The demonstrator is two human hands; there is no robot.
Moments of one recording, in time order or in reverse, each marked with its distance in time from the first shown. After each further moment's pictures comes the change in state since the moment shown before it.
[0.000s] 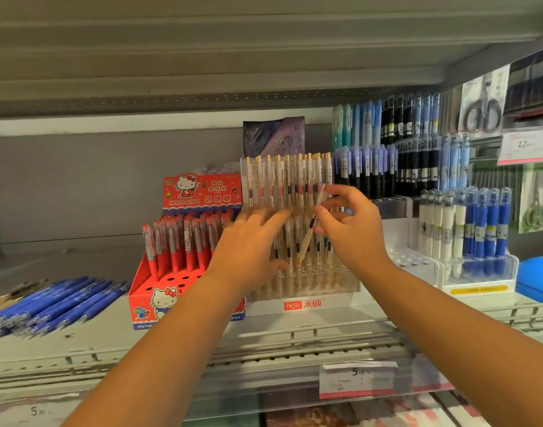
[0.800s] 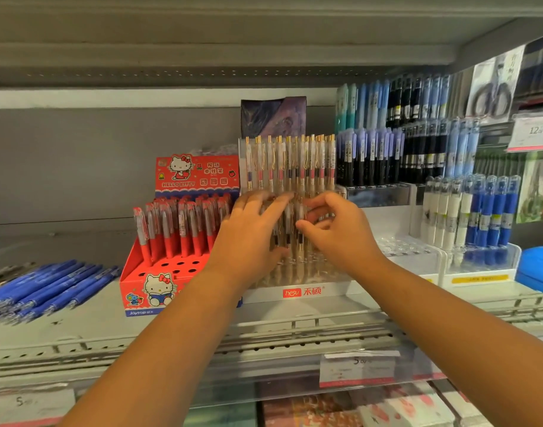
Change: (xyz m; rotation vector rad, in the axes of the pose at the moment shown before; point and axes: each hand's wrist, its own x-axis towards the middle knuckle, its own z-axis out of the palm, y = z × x) left_hand -0.005 -0.003 0.018 -0.129 0.098 -0.031; right_hand -0.012 0.010 0.008 -0.316 -0.200 0.000
